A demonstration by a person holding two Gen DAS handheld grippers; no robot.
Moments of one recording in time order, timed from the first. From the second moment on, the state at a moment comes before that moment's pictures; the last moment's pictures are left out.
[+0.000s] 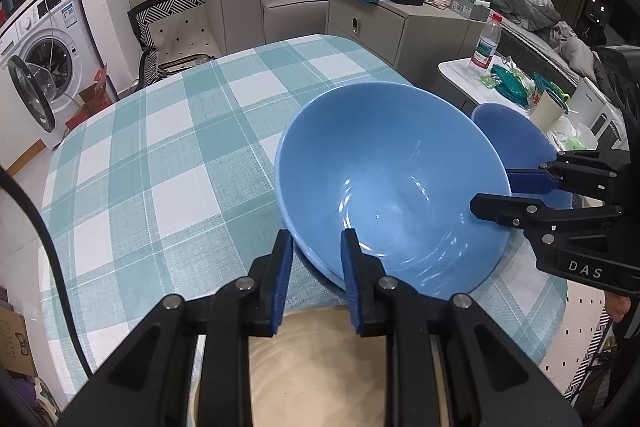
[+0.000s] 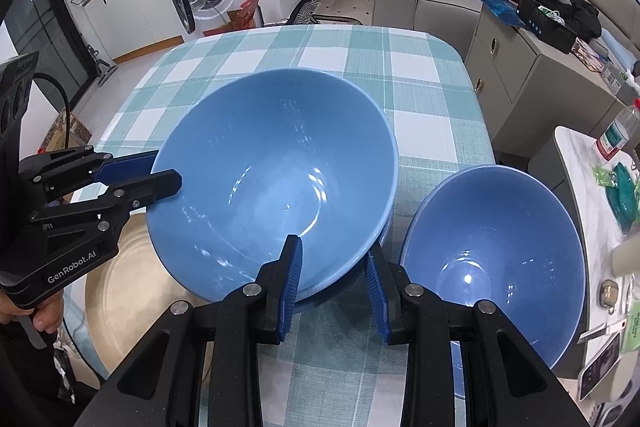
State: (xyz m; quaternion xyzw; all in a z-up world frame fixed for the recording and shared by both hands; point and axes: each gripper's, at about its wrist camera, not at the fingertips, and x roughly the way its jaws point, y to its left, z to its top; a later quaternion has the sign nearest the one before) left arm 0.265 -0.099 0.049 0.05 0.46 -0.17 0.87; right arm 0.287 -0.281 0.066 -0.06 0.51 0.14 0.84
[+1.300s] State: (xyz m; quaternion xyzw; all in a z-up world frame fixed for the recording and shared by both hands) left arm 0.267 -0.102 0.034 0.07 0.48 -0.17 0.86; right arm 0.289 -0.271 0.061 -0.11 0.52 0.13 0.83
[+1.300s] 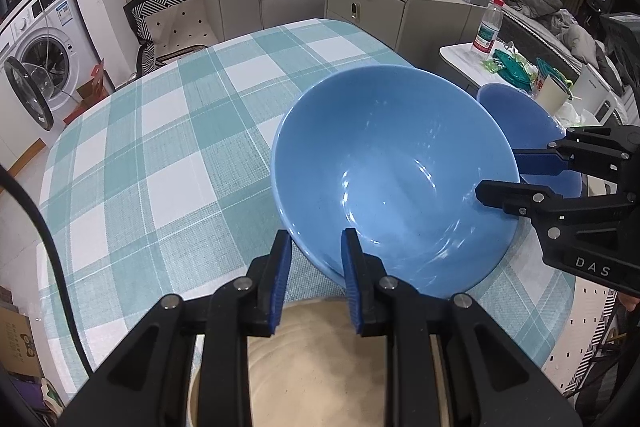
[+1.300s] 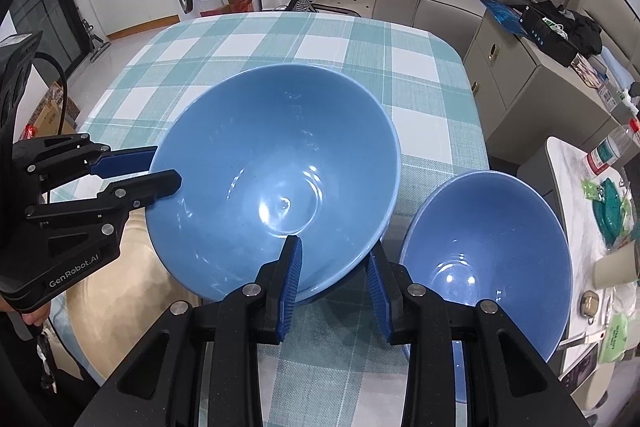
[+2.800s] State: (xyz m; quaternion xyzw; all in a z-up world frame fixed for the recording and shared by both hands) left arm 0.271 -0.111 0.083 0.05 0.42 -0.19 0.88; right arm 0.272 -0.303 0.107 -0.07 0.45 0.12 0.88
